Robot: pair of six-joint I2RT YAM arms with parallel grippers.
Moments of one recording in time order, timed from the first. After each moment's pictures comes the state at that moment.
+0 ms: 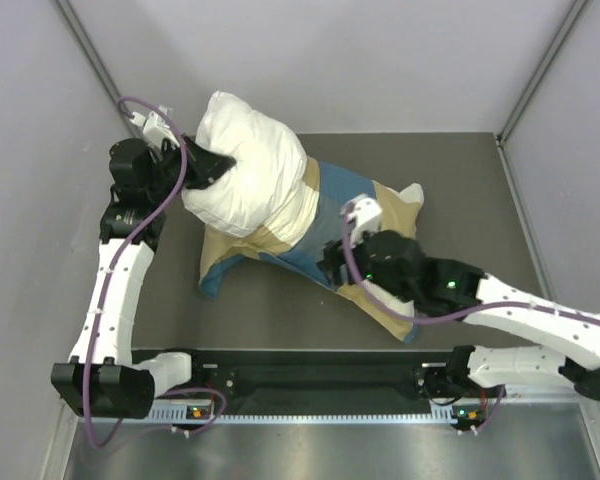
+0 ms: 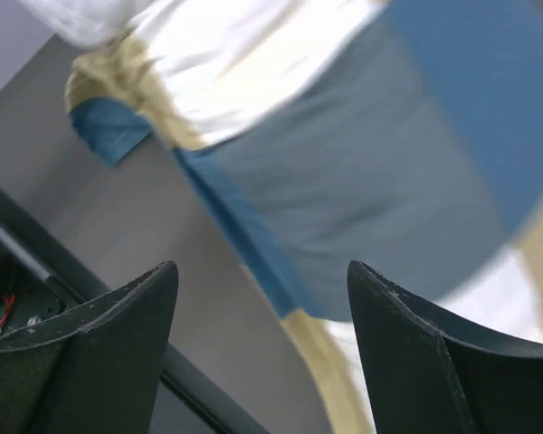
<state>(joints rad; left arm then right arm) -0.02 1.17 1.27 -0.28 0.55 -0.59 1.09 0.99 1.07 -0.48 0.38 0.31</state>
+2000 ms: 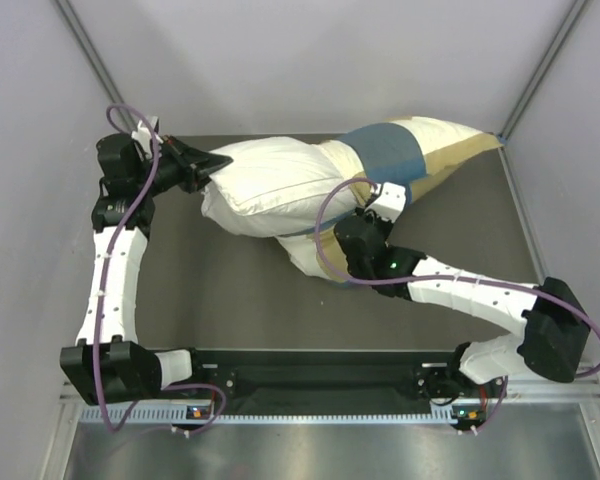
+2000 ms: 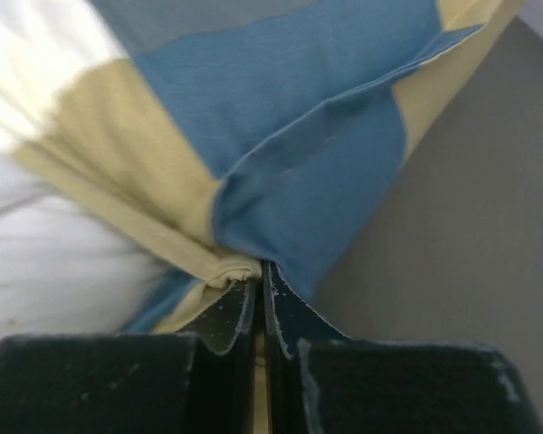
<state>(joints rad) 0.11 1.24 1.31 -0.31 0.82 -1.11 0.97 1.36 0.96 -0.04 1.19 0.57</state>
